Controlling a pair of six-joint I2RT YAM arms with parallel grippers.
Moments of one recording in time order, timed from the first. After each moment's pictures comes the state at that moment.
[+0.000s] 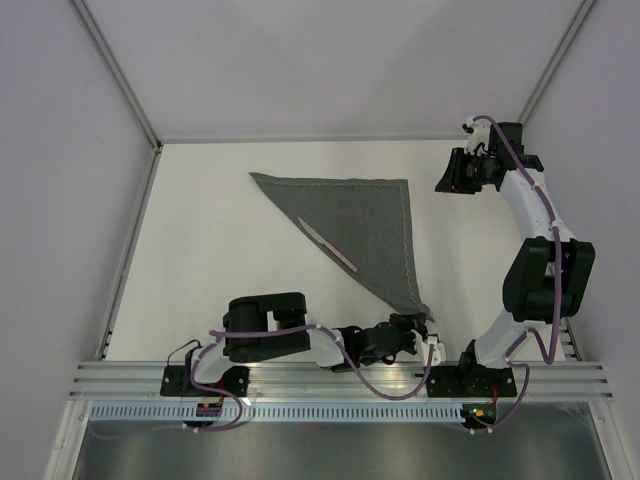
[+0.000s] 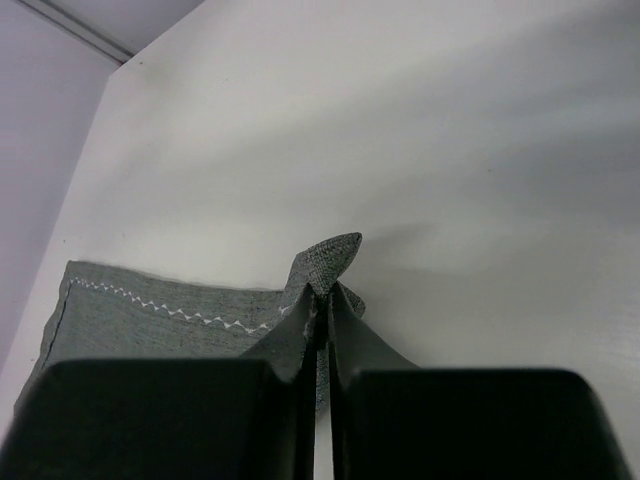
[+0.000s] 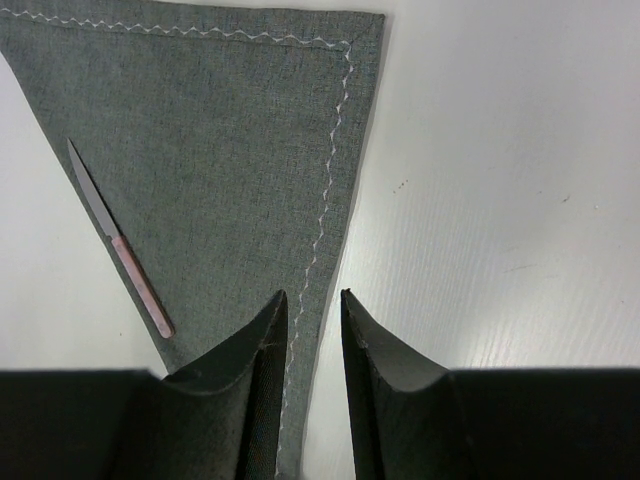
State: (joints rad) left arm -1.46 2.14 0.96 0.97 -0.32 0.65; right arm -0.11 1.72 1.50 -0.66 -0.47 0.04
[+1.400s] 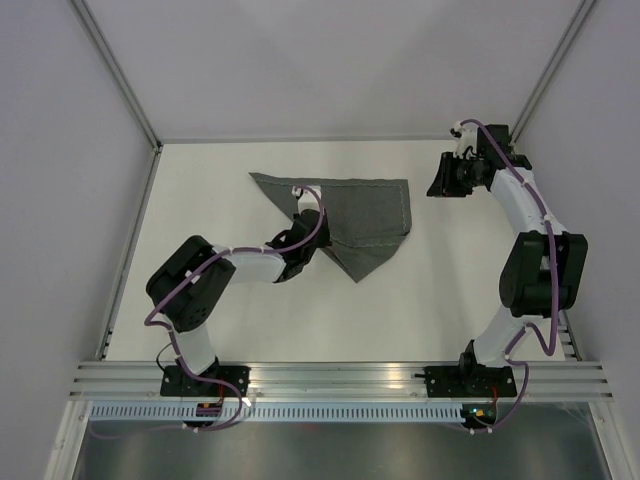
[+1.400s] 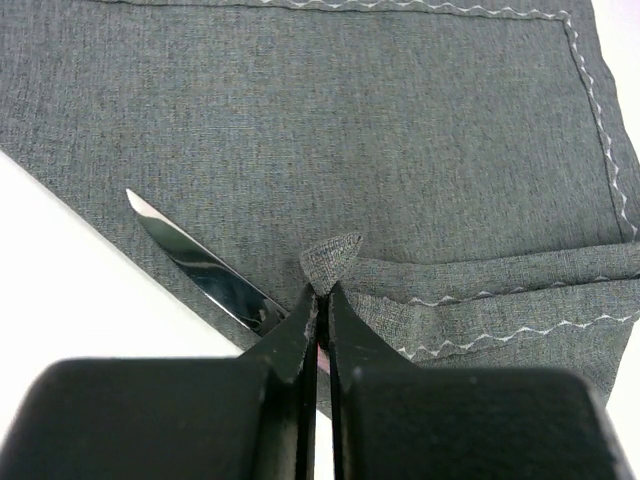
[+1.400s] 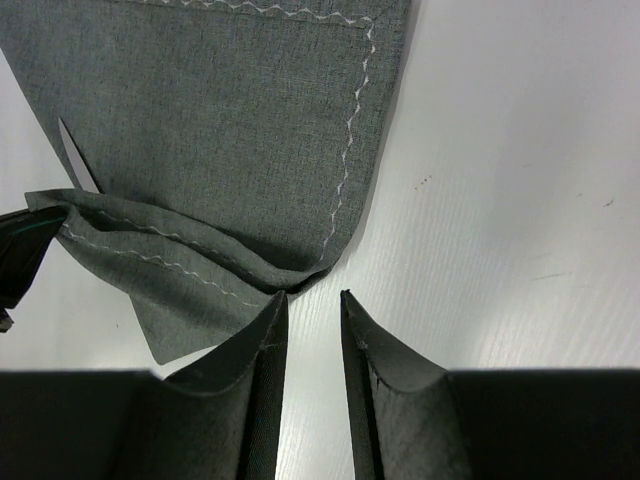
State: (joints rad) left arm -0.75 1.80 0.89 0.44 -0.42 -0.45; right arm -0.07 1.76 1.50 -0.67 -0.46 0.04
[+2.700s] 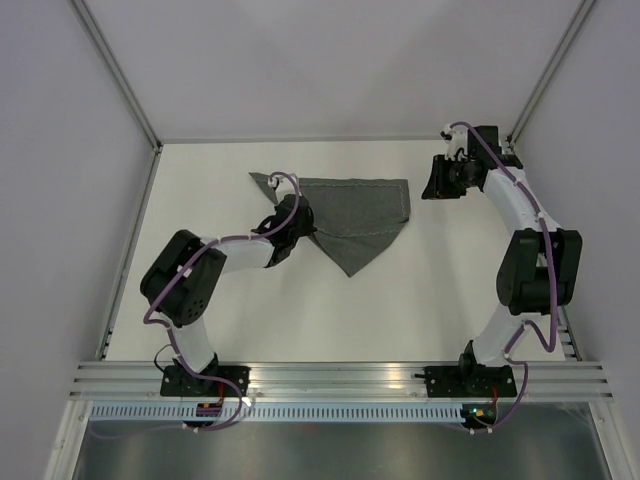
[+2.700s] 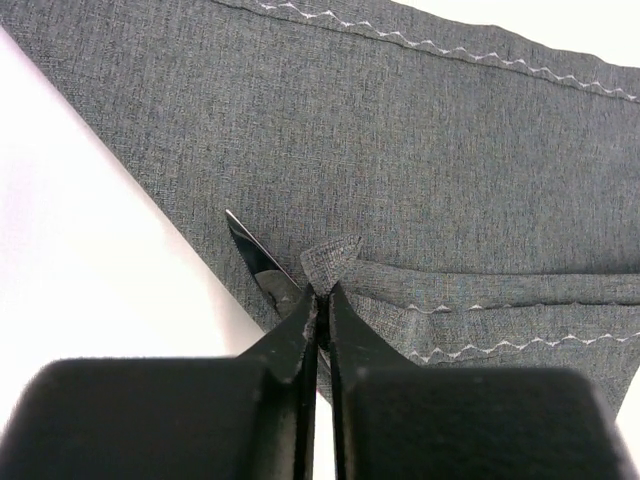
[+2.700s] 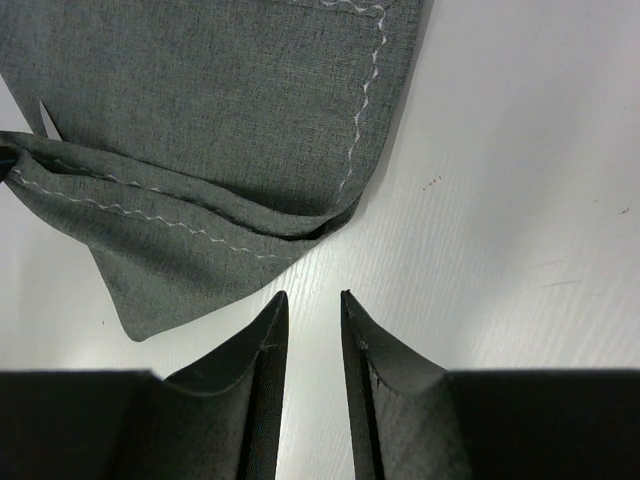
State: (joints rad) left arm -0.60 1.80 0.94 0.33 -0.36 -0.58; right arm -0.02 1.78 1.50 -0.67 -0.43 0.02
